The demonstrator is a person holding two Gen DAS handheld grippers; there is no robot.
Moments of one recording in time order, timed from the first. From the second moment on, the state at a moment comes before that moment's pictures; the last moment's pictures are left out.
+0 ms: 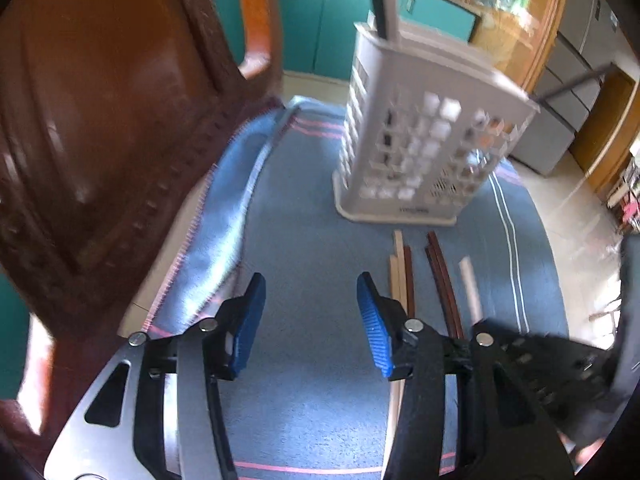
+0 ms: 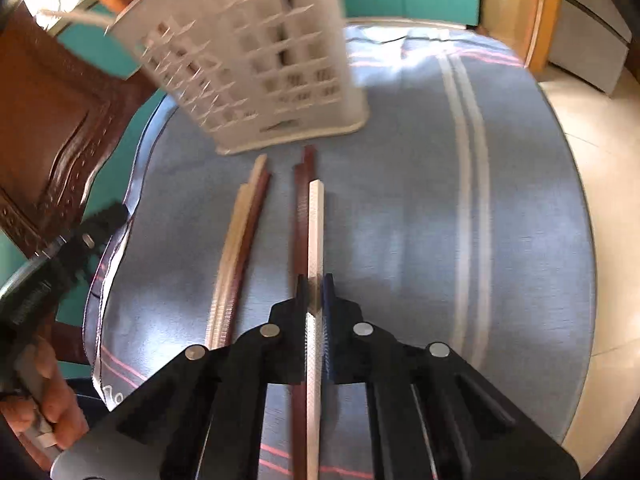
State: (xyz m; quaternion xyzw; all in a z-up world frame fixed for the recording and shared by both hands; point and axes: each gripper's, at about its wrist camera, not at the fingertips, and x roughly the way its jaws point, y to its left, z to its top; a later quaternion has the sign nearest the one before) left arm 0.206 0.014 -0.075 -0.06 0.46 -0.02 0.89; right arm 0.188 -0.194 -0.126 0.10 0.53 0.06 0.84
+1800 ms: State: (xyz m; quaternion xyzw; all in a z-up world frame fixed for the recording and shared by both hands) left arm 0.203 -0.036 -0.125 -0.05 0.48 -0.11 0.87; right arm 0.199 -0.220 -0.122 0.09 0.54 0.00 0.84
